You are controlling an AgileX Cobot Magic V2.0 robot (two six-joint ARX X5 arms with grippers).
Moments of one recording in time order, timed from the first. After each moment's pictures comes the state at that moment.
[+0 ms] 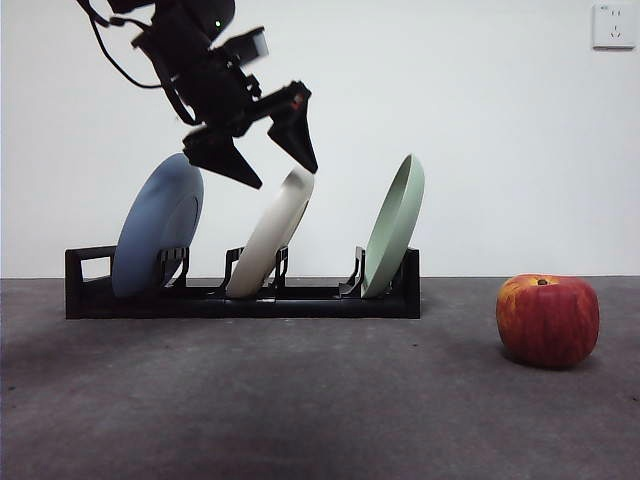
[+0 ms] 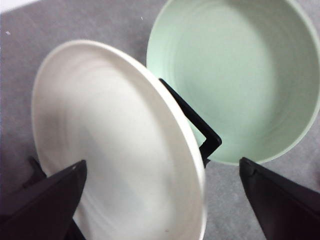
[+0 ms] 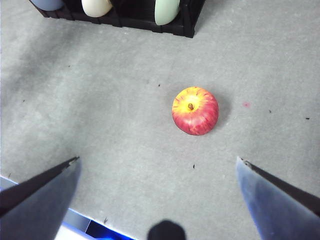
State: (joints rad) left arm -0.38 1.97 1.73 -0.47 0.28 0.11; right arm 0.10 0.78 1.06 -1.10 -0.37 -0.08
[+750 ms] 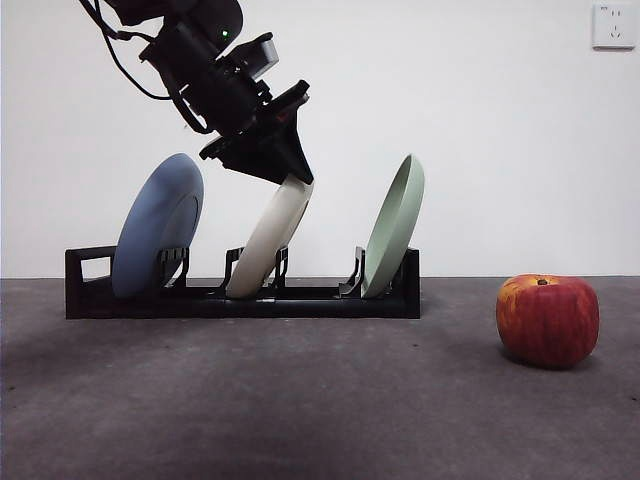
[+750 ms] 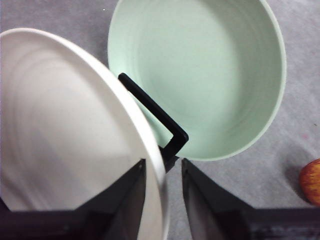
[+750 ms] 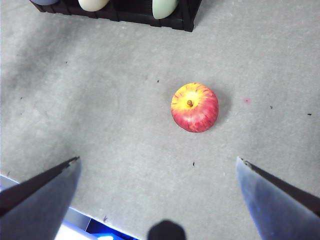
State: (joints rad) left arm -0.39 1.98 1.73 -0.47 0.39 0.11; right arm 0.10 0.80 1.06 -1.10 -0.37 -0.08
